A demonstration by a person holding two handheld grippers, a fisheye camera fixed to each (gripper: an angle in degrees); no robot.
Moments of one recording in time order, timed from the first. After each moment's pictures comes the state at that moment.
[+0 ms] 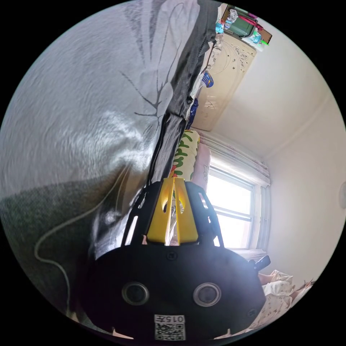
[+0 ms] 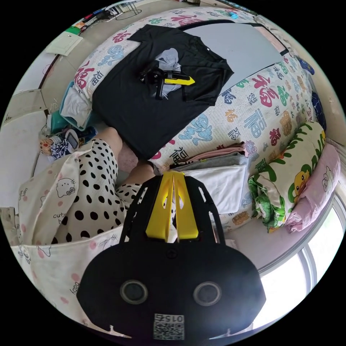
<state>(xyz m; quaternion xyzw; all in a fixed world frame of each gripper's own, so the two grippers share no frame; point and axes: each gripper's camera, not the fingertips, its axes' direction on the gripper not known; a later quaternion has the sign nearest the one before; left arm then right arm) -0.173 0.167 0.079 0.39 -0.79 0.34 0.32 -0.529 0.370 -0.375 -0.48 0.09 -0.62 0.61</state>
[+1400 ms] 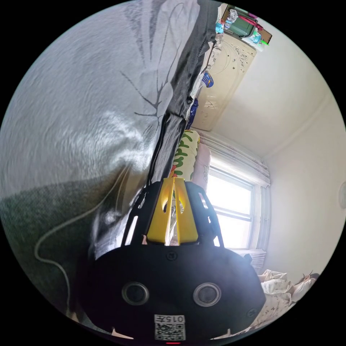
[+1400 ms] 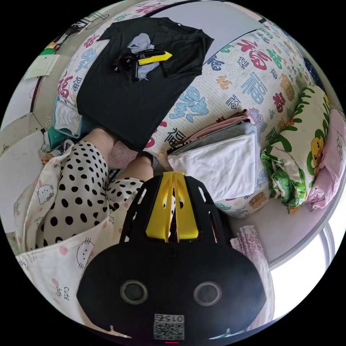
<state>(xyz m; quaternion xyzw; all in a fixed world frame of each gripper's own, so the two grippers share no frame) -0.012 0.293 0.043 0.39 -0.79 0.35 0.32 -0.442 0.383 -0.429 -0.53 0.12 -0.54 0.64</state>
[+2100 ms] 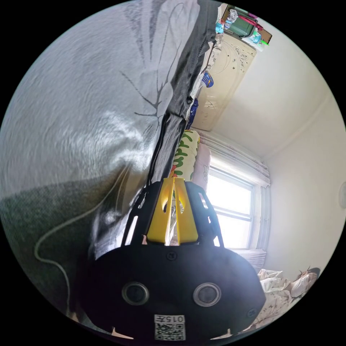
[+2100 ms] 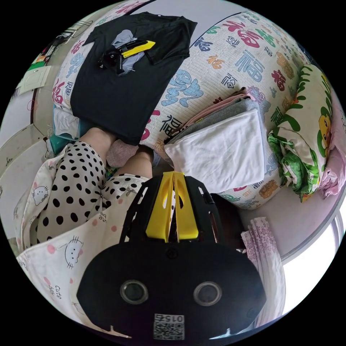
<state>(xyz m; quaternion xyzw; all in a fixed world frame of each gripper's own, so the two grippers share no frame) 0.018 0.330 0.099 0.39 -0.79 0.35 0.31 -0.397 0.293 -0.475 -0.56 0.12 -0.49 0.65</state>
